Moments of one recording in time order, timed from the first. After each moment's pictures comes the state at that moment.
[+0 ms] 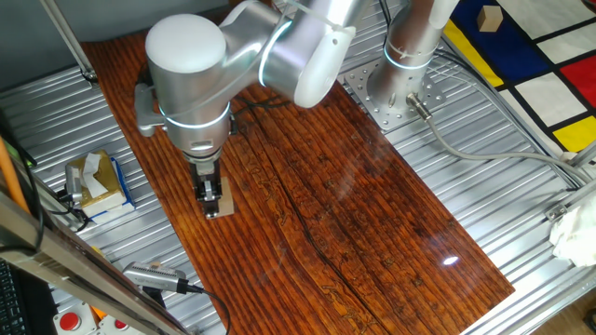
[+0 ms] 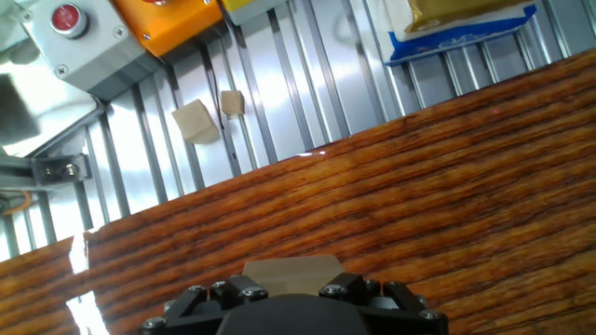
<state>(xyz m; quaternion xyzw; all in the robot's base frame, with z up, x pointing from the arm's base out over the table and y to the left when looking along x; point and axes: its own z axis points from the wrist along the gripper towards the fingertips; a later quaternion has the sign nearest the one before) 0.615 0.156 0.167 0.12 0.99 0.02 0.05</state>
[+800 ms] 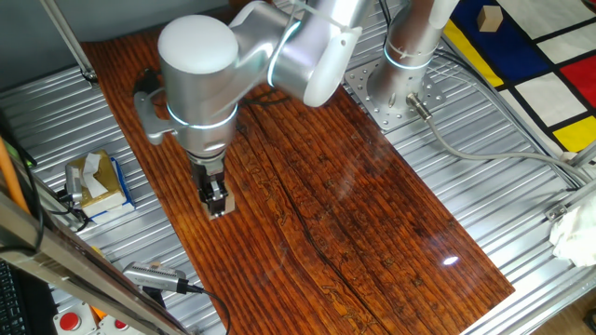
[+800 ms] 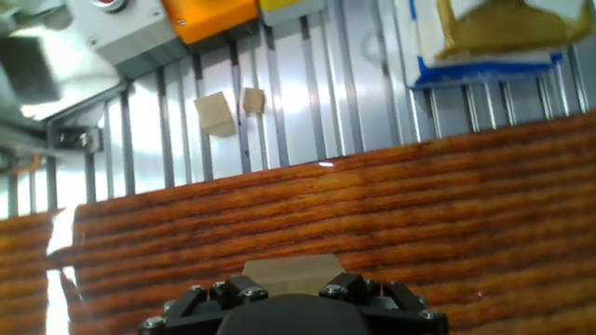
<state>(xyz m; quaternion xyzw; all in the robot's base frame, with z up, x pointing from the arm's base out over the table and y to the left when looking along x) 0.617 0.155 0.167 0.00 1.00 0.00 0.08</state>
